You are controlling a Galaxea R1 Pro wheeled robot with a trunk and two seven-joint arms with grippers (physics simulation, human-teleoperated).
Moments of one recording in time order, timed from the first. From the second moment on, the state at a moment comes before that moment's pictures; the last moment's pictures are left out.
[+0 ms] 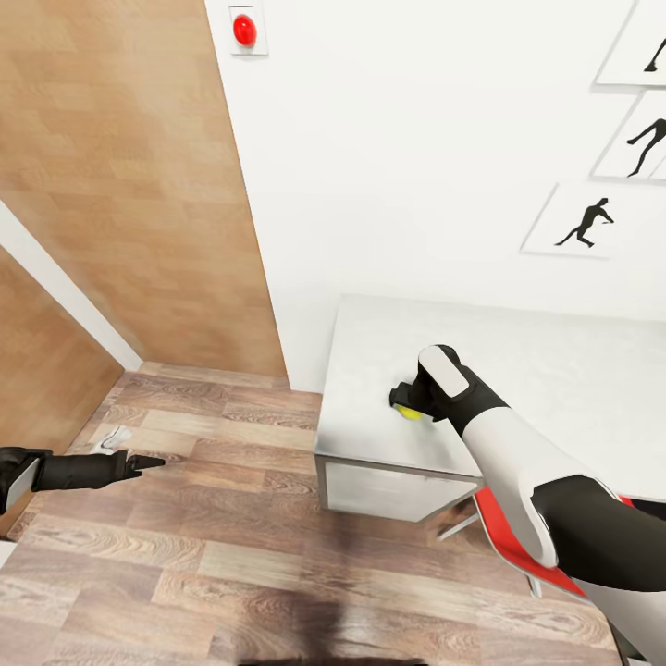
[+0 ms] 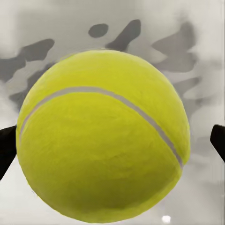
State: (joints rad) left arm -1.04 0.56 -0.07 -0.15 0.07 0.56 -1.15; right arm -1.21 0.04 0.26 -0.54 -1.10 0.86 -0.87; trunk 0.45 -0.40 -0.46
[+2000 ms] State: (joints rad) left arm -1.04 0.56 -0.07 -0.15 0.07 0.55 -1.15; right arm -1.21 0.04 0.25 -0.54 -1.10 0.86 -0.87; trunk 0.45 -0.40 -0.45
